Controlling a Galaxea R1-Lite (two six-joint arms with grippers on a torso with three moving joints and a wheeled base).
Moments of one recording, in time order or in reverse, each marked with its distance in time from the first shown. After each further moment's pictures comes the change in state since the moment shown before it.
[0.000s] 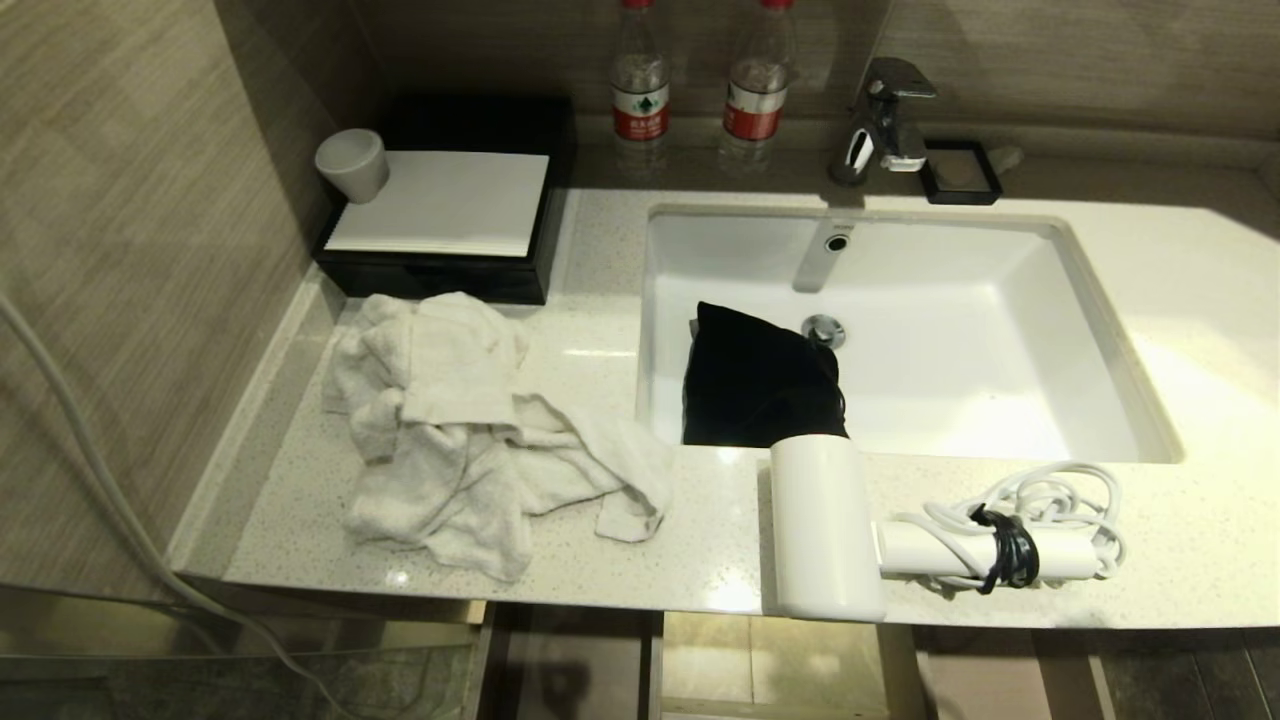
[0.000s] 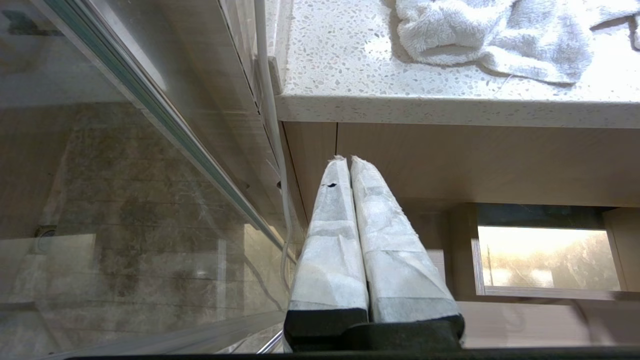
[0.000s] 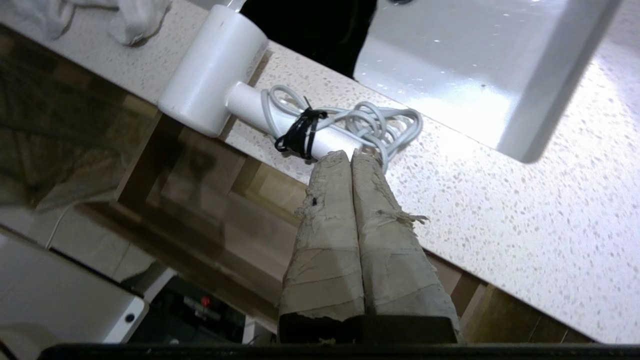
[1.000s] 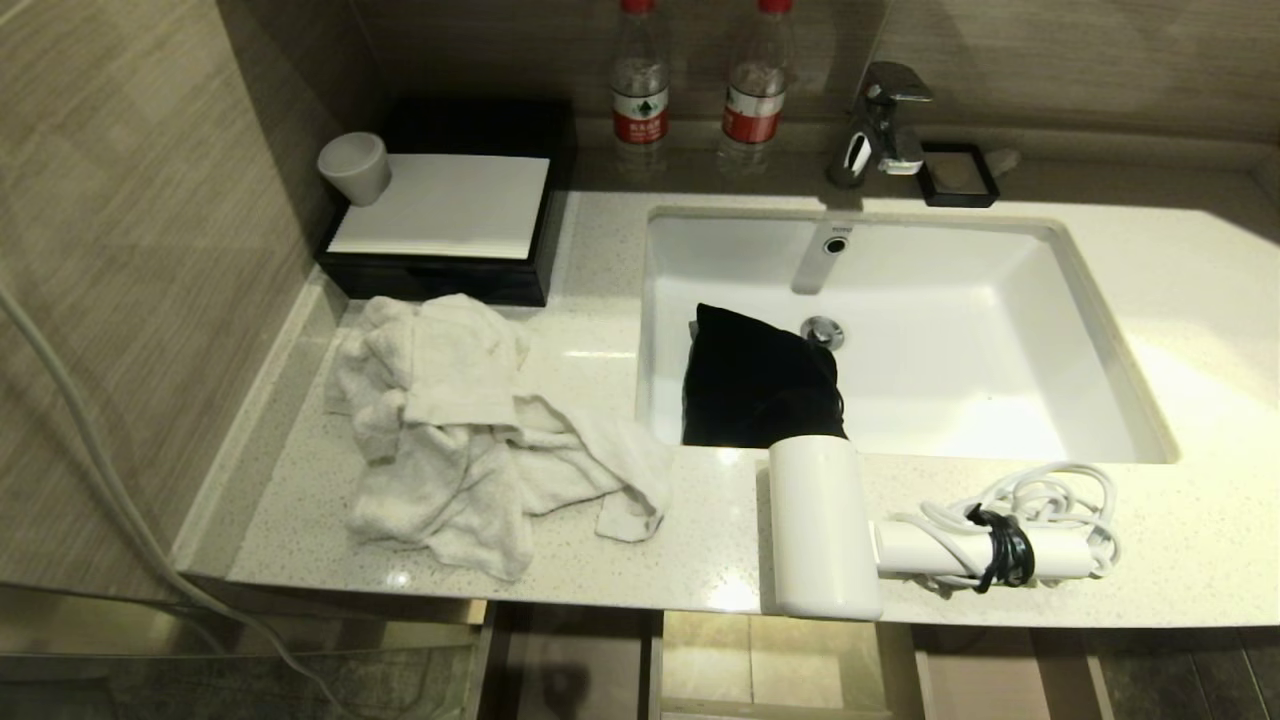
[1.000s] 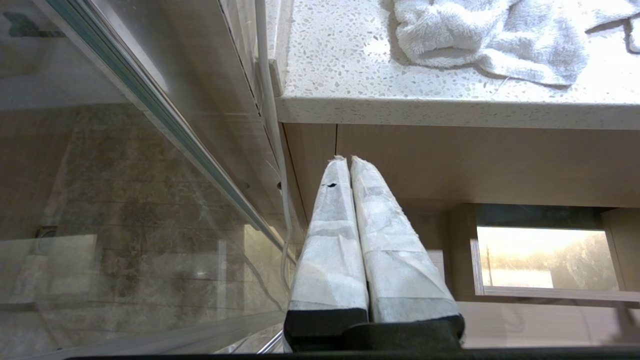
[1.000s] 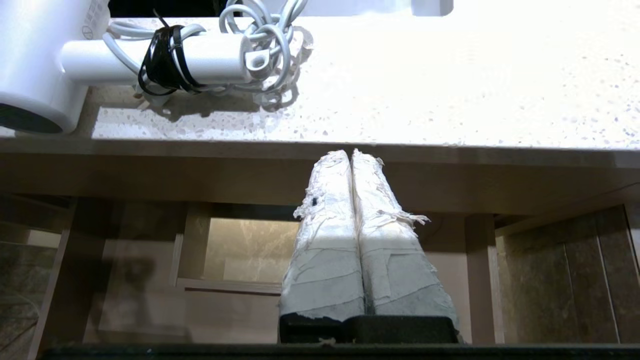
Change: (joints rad) left arm 0.000 0.000 0.000 0.000 0.000 0.000; right arm -0.062 -0.646 0.842 -0.472 -0.295 0.271
